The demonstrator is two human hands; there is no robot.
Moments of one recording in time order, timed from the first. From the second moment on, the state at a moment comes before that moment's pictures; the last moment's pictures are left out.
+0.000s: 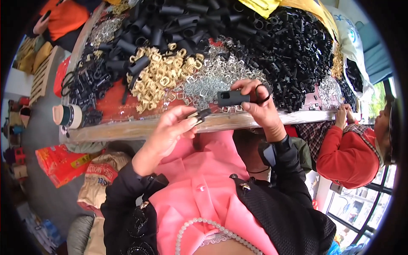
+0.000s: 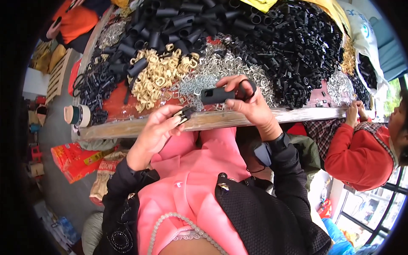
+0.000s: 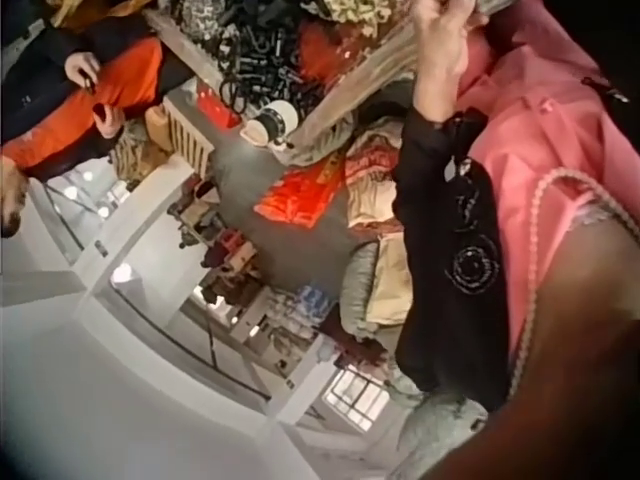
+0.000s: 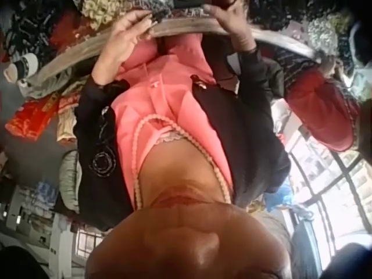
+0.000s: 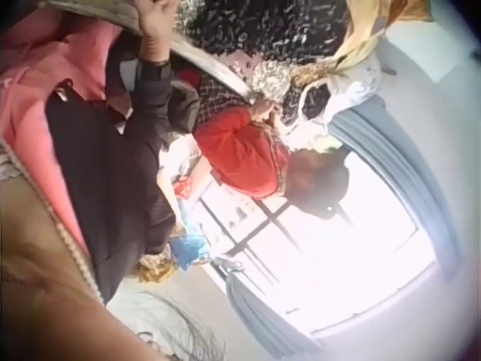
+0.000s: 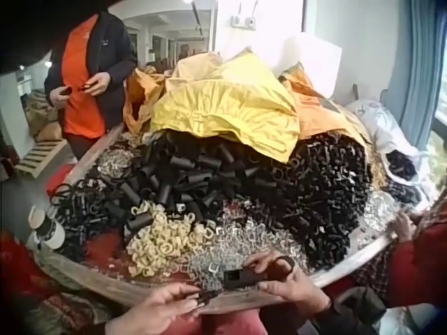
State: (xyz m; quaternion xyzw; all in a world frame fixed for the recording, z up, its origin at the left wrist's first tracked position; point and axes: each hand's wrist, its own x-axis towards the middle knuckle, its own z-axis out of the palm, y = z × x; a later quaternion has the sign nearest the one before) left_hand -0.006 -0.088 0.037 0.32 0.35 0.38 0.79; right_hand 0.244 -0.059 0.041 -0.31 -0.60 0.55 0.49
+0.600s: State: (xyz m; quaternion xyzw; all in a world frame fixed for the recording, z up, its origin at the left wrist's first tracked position) left_hand -0.024 -0.076 0.012 0.24 0.36 0.38 0.82; right_hand 0.212 -0.066 0.017 -0.36 -0.57 0.55 0.48
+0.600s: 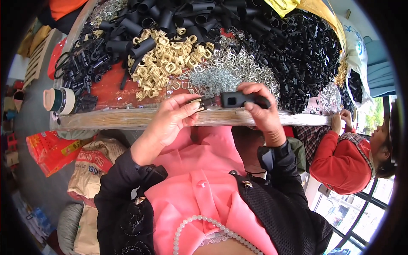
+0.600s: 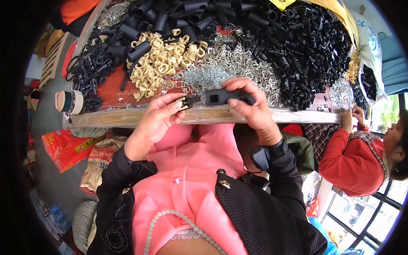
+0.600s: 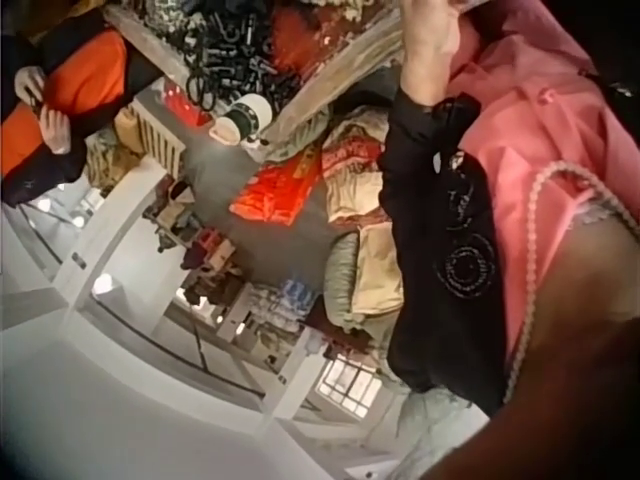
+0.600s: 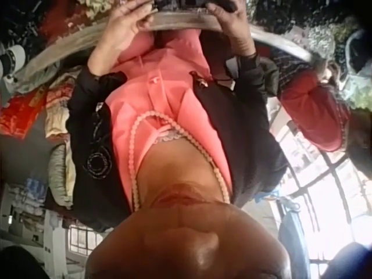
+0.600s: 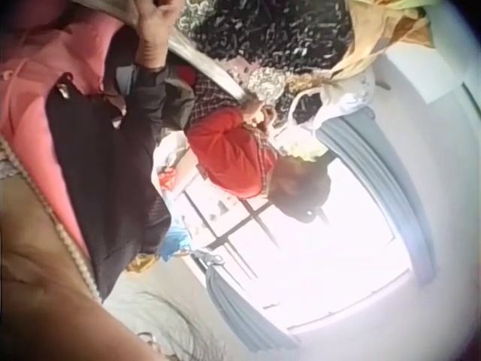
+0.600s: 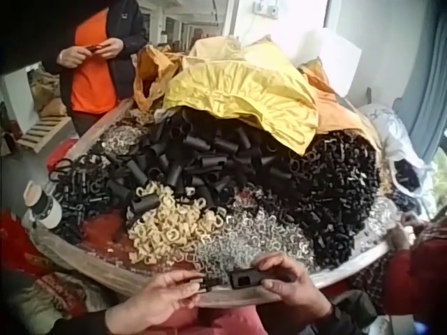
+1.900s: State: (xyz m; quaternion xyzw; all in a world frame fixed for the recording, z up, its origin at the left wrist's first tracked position) left_hand -0.017 -0.101 0.016 0.39 0.37 0.36 0.76; right_hand 0.197 -0.115 0.015 -0.42 -0.62 0.53 0.40
